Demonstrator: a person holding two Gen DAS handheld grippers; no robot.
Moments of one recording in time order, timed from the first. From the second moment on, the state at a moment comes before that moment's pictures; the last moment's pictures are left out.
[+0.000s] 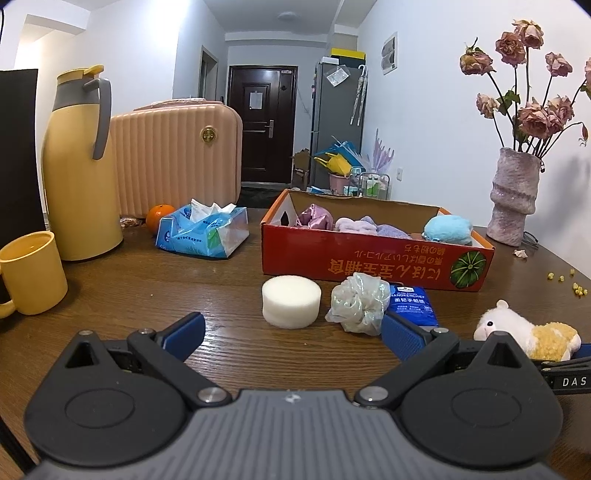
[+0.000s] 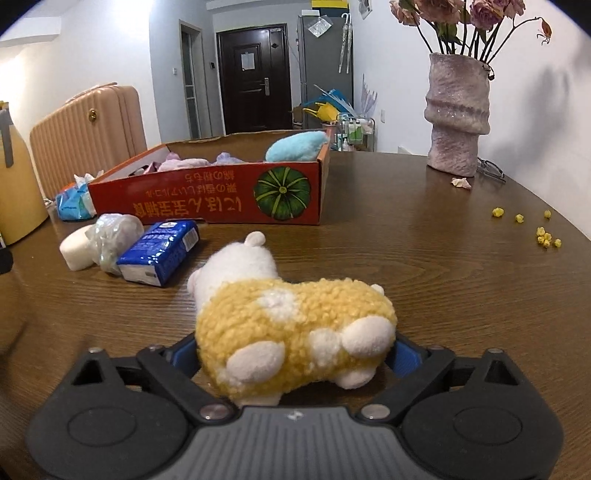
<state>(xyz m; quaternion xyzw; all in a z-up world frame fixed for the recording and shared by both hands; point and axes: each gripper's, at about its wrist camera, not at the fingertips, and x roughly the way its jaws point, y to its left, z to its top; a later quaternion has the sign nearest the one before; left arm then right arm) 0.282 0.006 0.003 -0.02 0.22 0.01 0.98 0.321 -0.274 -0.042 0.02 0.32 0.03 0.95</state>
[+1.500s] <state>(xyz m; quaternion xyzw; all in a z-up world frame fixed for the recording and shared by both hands) 0.412 0.021 -0.030 0.00 0.28 0.05 0.96 0.393 -0.281 -0.020 0.06 0.20 -0.05 0.98</state>
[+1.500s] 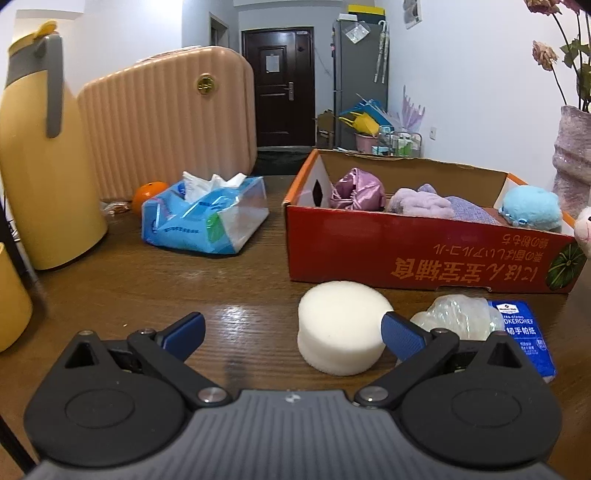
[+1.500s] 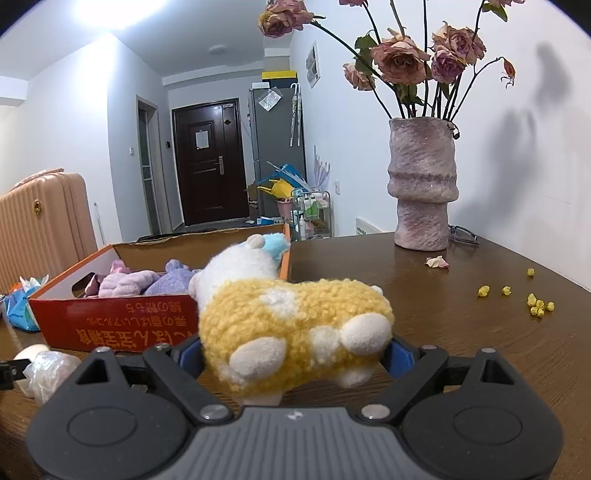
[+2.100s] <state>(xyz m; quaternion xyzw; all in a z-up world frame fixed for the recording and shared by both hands) 0.403 0.017 -0.021 0.01 0.24 0.03 0.97 0.386 -0.283 -0.019 0.07 0.19 -0.05 0.98</state>
